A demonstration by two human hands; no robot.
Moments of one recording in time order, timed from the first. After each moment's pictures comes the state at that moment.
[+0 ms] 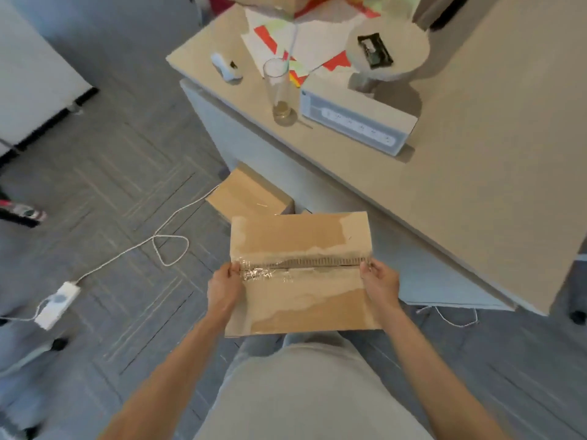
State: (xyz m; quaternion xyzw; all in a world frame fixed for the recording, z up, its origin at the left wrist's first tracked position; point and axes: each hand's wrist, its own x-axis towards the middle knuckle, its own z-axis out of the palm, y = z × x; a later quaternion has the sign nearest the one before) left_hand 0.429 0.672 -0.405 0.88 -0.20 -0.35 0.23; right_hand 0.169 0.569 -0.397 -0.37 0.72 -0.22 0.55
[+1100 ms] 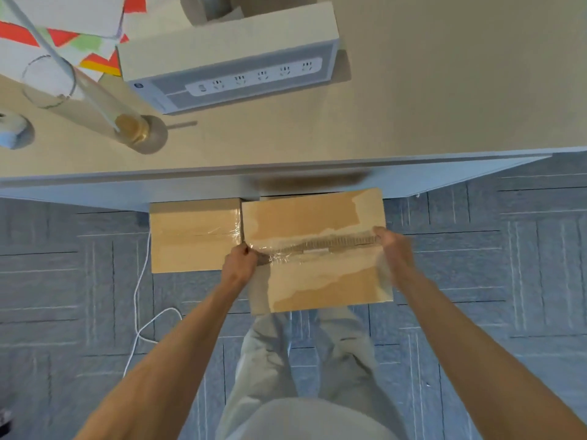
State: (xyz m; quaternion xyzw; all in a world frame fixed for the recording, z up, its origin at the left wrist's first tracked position) left_hand 0.487 0.449 -0.539 0.72 -0.45 -0.52 -0.07; right_hand 0.204 0.534 -0.539 -0.04 0.82 -0.27 0.51
